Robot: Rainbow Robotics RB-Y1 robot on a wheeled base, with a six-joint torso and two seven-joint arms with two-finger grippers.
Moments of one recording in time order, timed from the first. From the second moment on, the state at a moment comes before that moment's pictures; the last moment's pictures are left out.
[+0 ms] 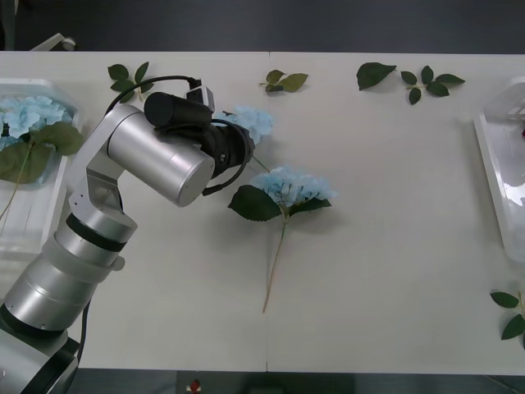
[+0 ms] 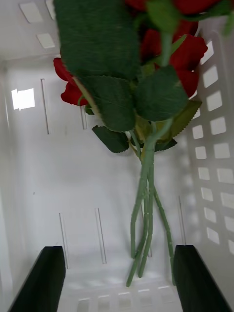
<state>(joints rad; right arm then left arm) -0.29 -1.28 0.09 -1.05 -1.48 0.88 1.87 -0.55 0.29 -0.40 -1.72 0.26 1.20 -0.74</state>
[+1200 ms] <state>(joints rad) -0.14 -1.09 0.10 -2.09 -1.17 1.14 0.96 -0.60 0.20 -0.51 -1.40 0.11 1.03 -0.73</state>
